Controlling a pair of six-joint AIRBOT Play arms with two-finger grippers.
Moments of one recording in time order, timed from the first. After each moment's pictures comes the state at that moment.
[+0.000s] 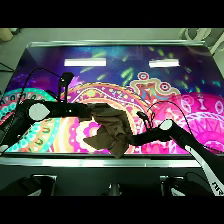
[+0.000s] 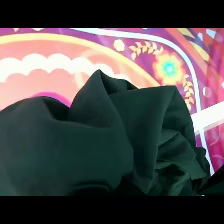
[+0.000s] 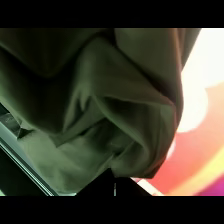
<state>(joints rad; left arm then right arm) -0.49 -1.08 1.03 1.23 -0.87 -1.64 0.25 -1.24 0.58 -0.71 0.97 0.98</state>
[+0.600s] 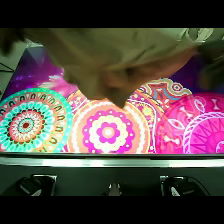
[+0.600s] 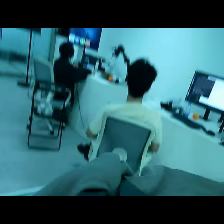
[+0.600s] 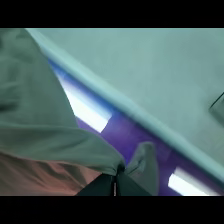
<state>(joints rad) -0.49 -0.77 1.60 1.34 -0.65 -1.64 0.18 -0.73 1.54 -1.36 0.96 1.06</state>
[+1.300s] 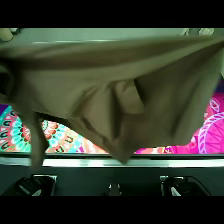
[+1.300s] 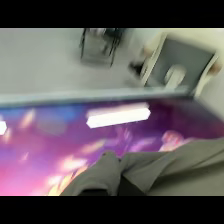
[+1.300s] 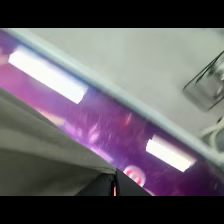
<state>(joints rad) -0.49 -0.69 1.54 1.63 -1.16 -1.82 0.17 -0.89 1.75 -1.51 1.27 1.02</state>
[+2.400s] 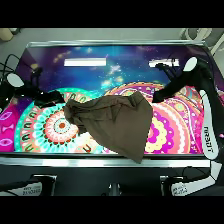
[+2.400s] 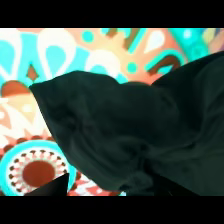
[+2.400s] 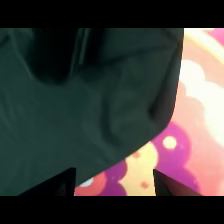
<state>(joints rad) 0.04 -1.41 1.30 1.20 -1.28 -1.56 -0.03 -1.67 1.65 -1.23 1.54 0.98</state>
